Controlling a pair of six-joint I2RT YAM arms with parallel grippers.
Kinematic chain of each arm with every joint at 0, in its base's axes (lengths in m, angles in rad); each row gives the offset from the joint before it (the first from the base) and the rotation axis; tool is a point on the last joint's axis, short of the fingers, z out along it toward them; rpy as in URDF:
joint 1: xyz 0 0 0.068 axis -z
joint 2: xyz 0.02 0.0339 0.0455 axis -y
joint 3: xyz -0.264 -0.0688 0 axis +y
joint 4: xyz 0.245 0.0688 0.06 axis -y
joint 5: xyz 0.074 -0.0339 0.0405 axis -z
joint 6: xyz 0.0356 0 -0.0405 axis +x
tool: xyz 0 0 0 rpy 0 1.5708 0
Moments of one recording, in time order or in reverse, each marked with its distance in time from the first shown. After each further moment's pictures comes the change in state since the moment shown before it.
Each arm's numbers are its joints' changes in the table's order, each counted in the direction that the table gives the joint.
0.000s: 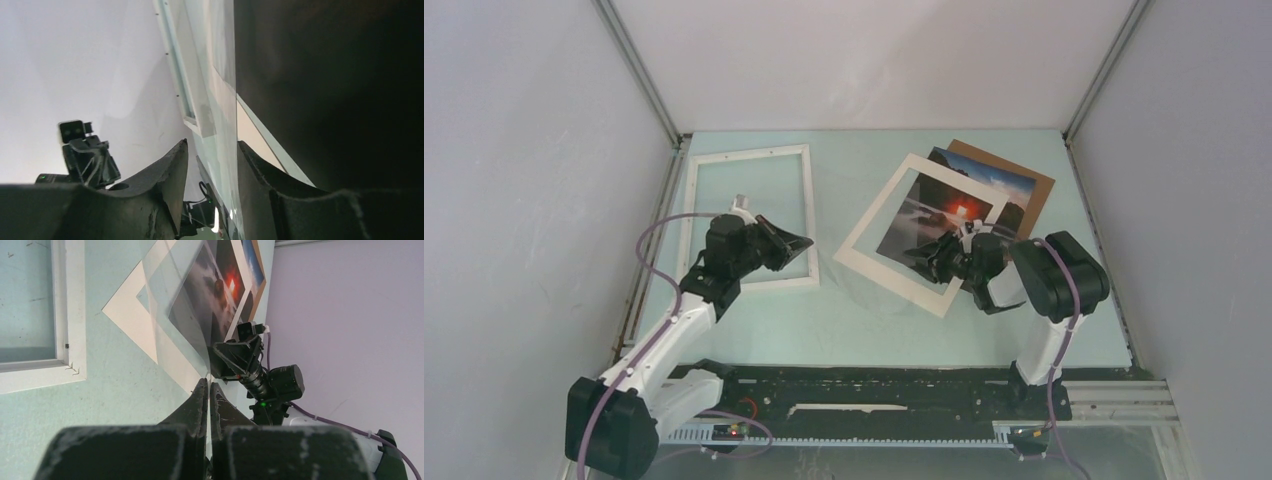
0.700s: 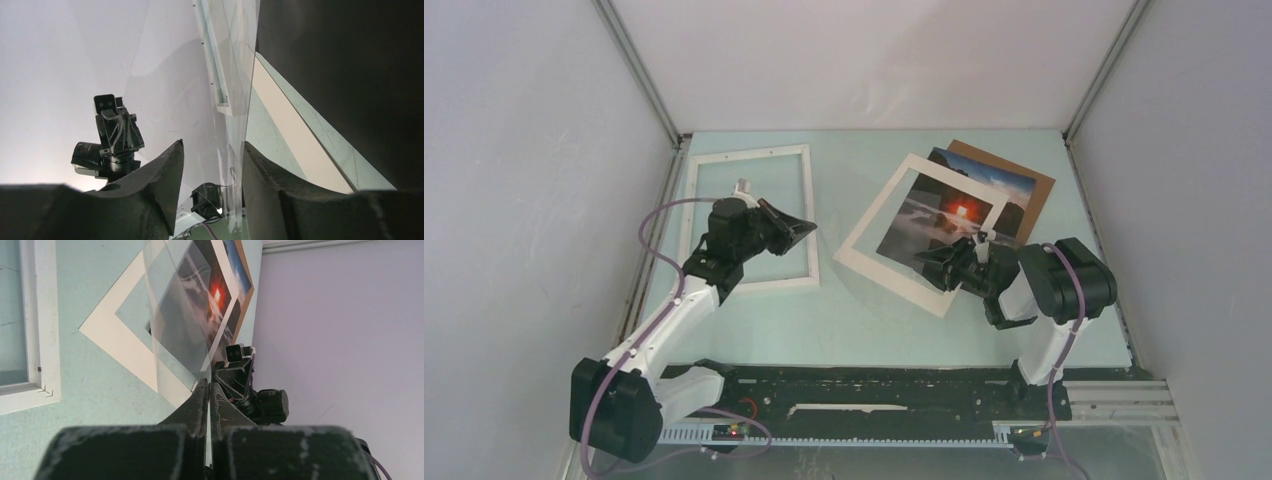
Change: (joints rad) left arm 0.001 -0.093 -0.113 0.007 0.005 -0.023; right arm 0.069 0.023 0.144 0.208 -0.098 0.156
